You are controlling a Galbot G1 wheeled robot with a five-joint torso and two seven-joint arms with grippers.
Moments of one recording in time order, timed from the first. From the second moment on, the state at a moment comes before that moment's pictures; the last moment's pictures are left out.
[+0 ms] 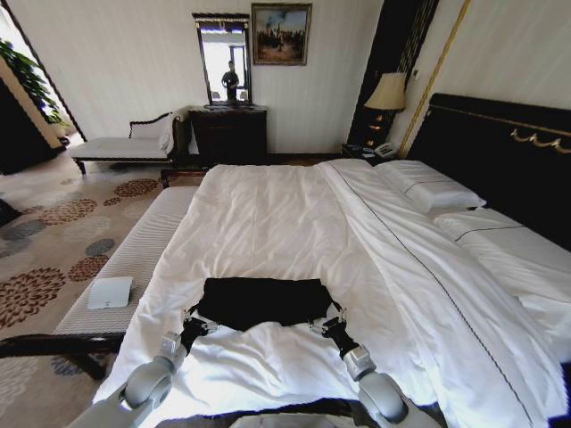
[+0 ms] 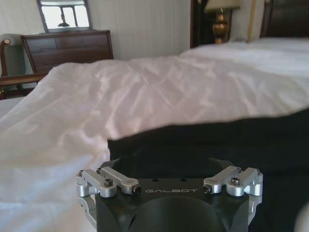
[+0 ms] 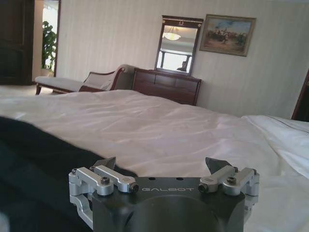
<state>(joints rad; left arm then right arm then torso) 1.44 -0.78 -0.22 -1.86 -0.60 -0.04 -0.16 -1.43 1.02 0.20 1.84 0.22 0.14 0.15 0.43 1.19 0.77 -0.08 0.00</state>
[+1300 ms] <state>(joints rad) 1.38 -0.72 -0.14 -1.74 -0.75 0.08 -0.22 -1.41 1.01 0.10 1.69 0.26 0.09 0.16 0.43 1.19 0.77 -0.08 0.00</state>
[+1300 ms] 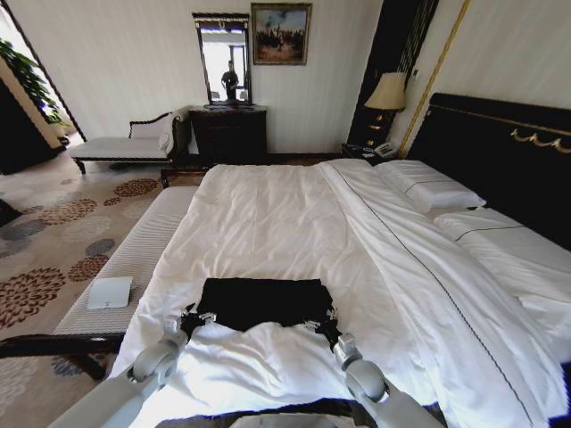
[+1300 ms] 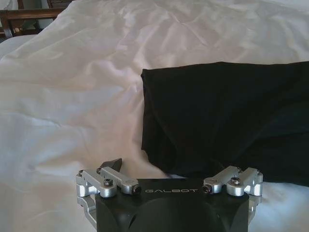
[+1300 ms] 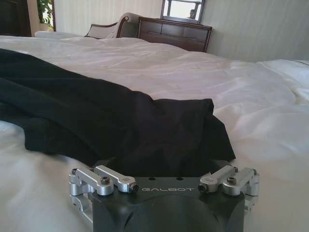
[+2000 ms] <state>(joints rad) 1.42 -0.89 -0.29 -1.92 -0.53 -0.04 -0.32 -1.24 1.23 0.10 1.58 0.17 0.09 0.18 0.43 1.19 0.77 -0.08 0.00</state>
